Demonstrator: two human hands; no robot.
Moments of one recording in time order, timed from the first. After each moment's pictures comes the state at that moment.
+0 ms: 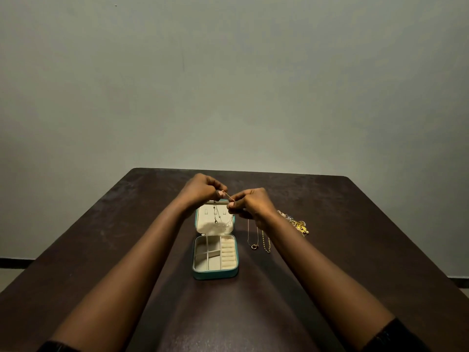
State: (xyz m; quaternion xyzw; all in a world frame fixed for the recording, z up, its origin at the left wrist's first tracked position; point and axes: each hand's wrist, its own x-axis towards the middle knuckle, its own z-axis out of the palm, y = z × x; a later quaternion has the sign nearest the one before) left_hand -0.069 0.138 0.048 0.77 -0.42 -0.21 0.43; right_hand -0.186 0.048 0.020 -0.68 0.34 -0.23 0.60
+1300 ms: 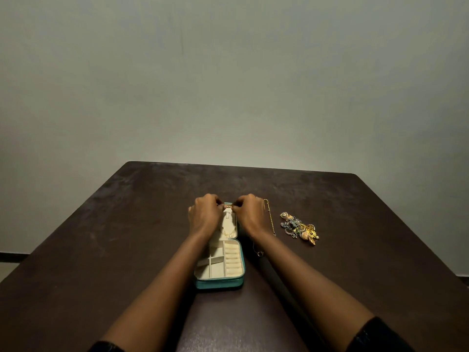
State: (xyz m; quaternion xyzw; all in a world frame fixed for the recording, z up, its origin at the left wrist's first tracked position) left_hand -0.056 0.094 -0.032 0.87 -0.35 -0.02 0.35; right_hand -0.140 0.025 -0.029 -0.84 0.41 -0.25 0.26
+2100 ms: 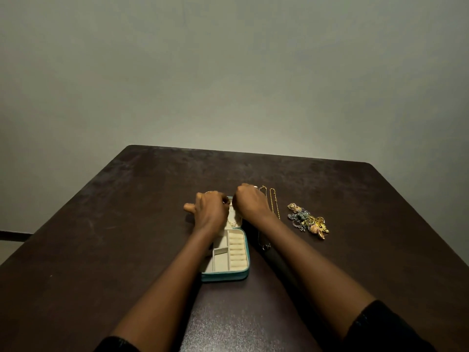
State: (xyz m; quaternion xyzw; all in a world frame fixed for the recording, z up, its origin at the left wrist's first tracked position) left_hand -0.053 0.079 -0.061 0.90 -0.34 -0.01 0.27; right_hand -0.117 0.003 -0.040 -0.93 0.34 -0.09 0.08
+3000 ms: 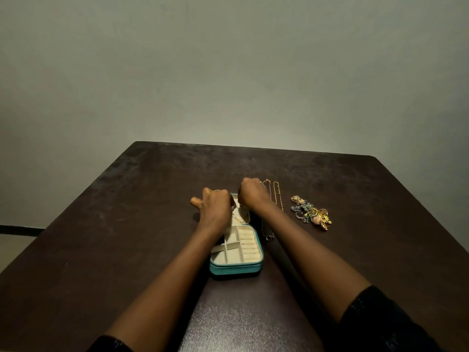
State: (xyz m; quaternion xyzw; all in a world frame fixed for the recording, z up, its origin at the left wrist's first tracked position) left_hand -0.070 0.097 -0.048 0.90 -0.39 -0.03 0.19; right_hand -0.111 -0.001 -0.044 -0.91 0.38 -0.08 0.15
